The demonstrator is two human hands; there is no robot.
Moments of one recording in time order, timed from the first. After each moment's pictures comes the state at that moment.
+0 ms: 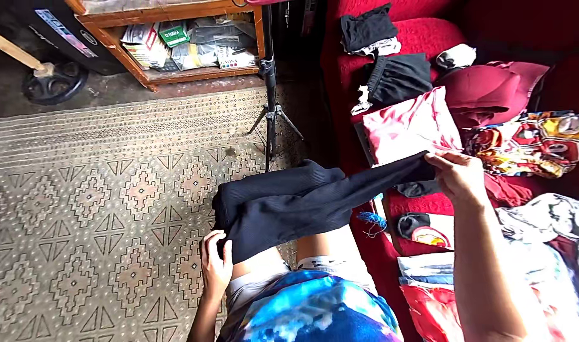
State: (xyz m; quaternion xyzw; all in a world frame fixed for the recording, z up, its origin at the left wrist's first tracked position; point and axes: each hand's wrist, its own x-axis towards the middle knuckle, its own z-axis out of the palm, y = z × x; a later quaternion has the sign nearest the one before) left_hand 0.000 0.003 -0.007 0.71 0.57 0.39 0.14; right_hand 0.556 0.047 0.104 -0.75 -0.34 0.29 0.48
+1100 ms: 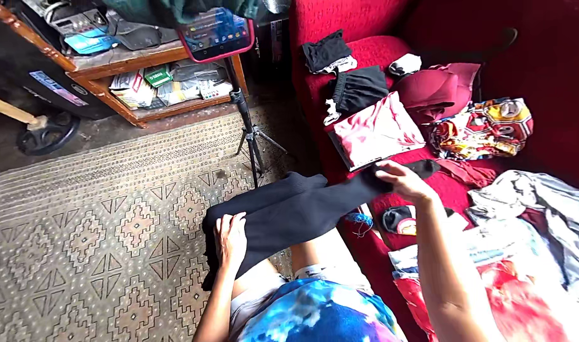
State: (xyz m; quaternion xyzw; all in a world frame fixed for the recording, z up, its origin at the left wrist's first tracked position) left_hand 0.073 0.085 0.002 0.78 0.57 0.23 0.08; right_hand 0.566 0.032 0.052 -0.70 -0.38 0.45 0.42
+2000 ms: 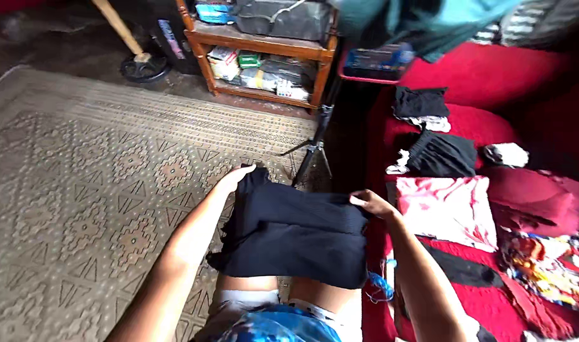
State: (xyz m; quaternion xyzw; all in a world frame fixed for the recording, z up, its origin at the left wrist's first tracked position) left_hand 0.007 0.247 0.030 0.34 0.69 0.28 0.57; right_hand 0.467 0.220 0.016 -0.58 -0.67 0.46 0.09
